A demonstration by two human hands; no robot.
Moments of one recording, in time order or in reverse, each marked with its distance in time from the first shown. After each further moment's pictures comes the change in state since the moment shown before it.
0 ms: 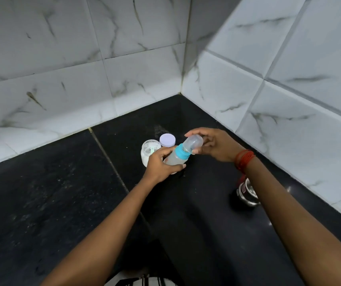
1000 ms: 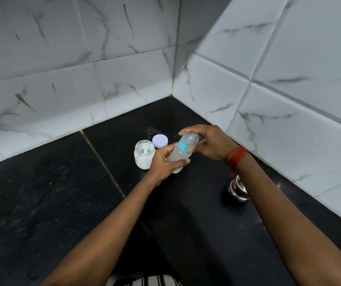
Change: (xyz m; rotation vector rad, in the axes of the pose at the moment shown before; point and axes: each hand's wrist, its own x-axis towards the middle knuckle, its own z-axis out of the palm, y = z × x) left_hand -0.006 0.031 0.021 -0.307 -0.100 -0.039; right_hand -0.014 -0.030 -0.003 -0.196 0.095 -0.051
